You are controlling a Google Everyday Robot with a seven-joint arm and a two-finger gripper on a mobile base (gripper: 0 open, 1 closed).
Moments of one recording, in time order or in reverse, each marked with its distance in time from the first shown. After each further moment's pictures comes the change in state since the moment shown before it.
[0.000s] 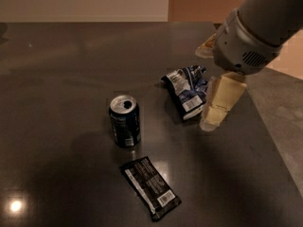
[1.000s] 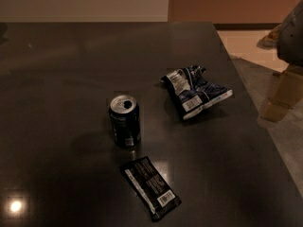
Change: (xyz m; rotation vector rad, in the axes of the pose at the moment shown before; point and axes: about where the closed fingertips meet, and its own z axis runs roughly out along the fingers) arm 0.091 -0.005 -0.056 0.117 0.191 0.141
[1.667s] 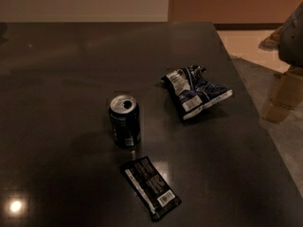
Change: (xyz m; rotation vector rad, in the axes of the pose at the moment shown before) arm 0.005 0.000 0.001 -0.001 0.013 0.009
